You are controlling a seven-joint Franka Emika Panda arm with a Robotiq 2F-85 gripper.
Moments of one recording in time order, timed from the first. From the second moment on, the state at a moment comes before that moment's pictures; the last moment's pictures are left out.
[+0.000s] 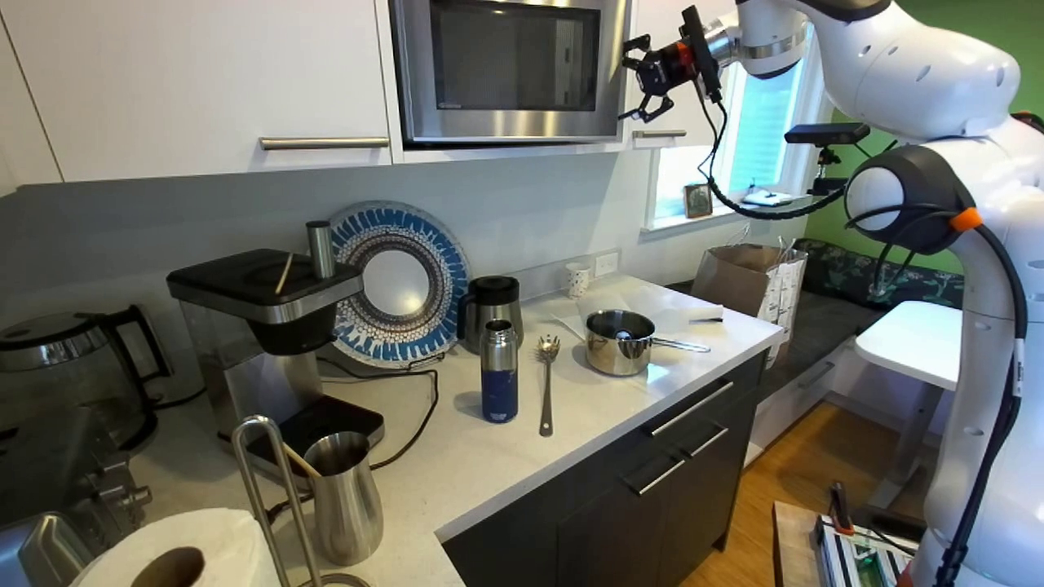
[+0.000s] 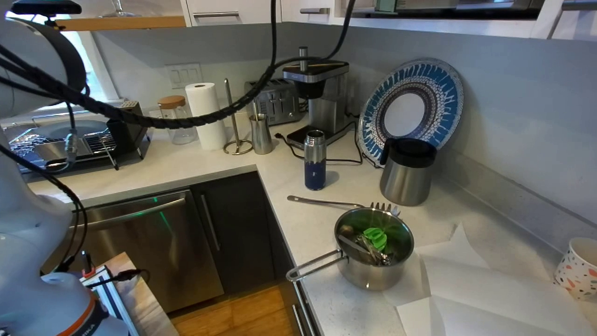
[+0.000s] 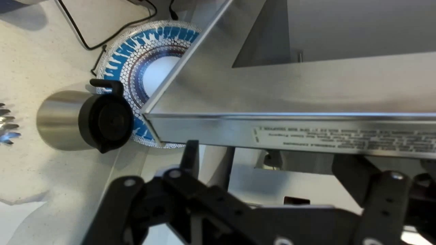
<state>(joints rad) -0.63 0.21 -0.38 -1.04 1.17 1.66 0.55</state>
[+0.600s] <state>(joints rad) -0.70 0.17 -0.38 -0.99 1.17 1.31 0.44</state>
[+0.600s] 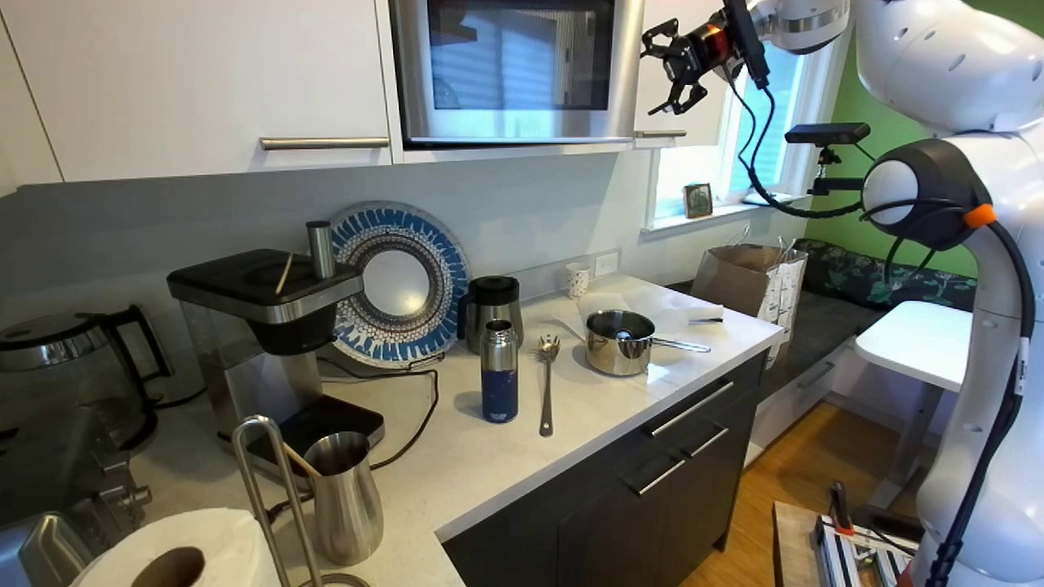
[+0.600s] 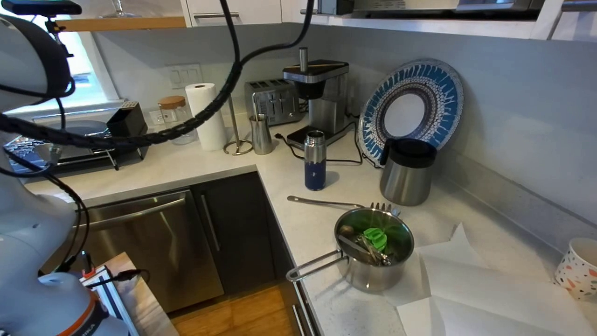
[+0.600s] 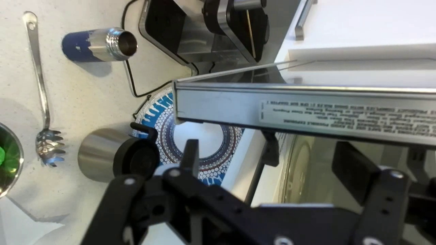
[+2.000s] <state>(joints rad) -0.77 0.17 -0.40 -0.95 1.21 1.25 0.41</state>
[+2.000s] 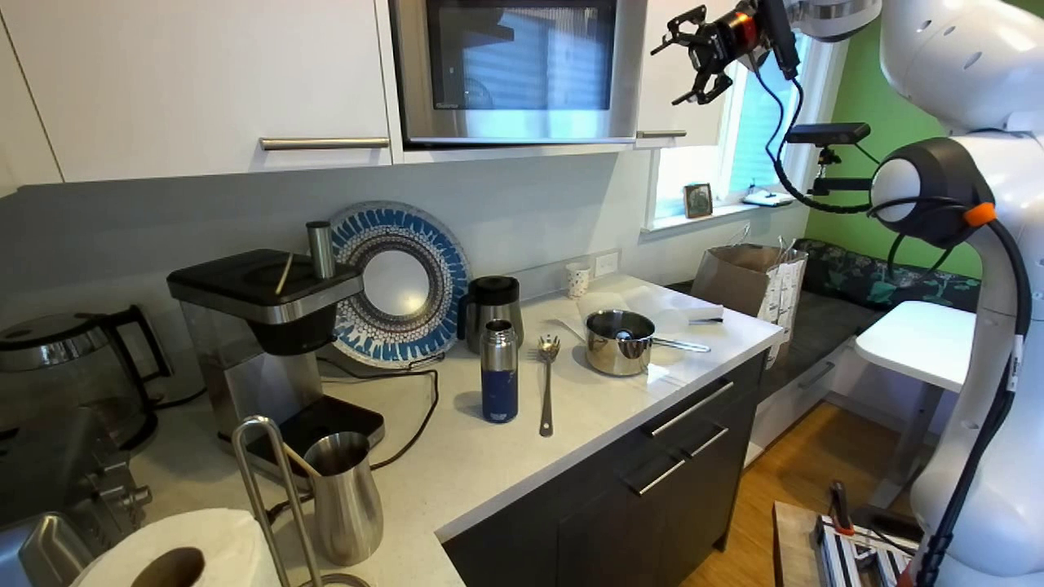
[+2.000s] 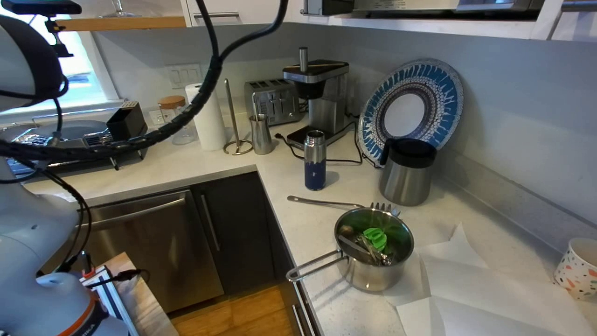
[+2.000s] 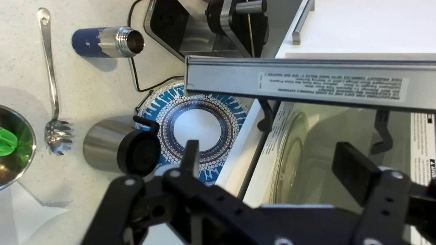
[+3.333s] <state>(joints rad) -0.75 0.20 -0.33 -0.94 1.26 1.04 0.53</state>
